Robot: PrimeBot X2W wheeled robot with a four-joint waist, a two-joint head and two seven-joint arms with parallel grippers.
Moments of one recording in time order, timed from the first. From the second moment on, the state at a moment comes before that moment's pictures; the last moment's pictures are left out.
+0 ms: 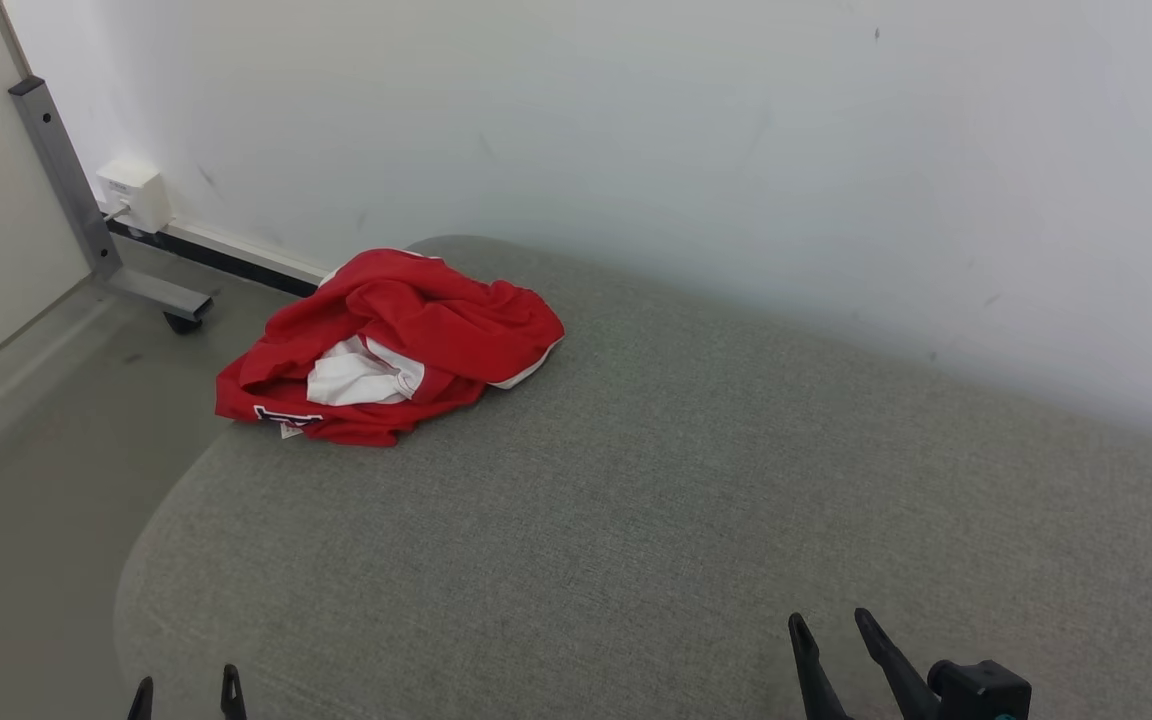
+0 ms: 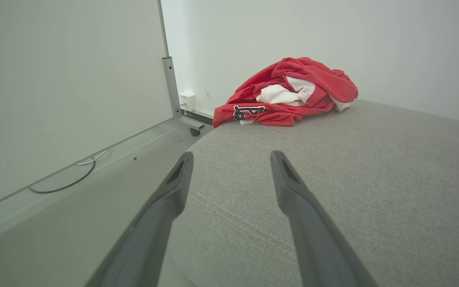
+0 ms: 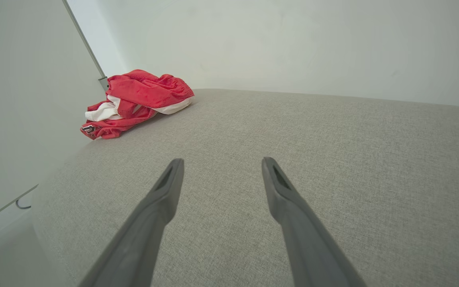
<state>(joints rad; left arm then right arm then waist) 0.11 0.09 0.09 0.24 -0.09 -0.02 -0.26 0.00 -0.05 0.18 0.36 0.30 0.13 -0.19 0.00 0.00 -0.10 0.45</state>
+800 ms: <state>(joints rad) -0.21 0.12 0.06 0.46 -0.20 -0.11 -0.17 0.00 -0.05 0.15 0.32 0.25 0.13 -0.16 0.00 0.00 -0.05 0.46</state>
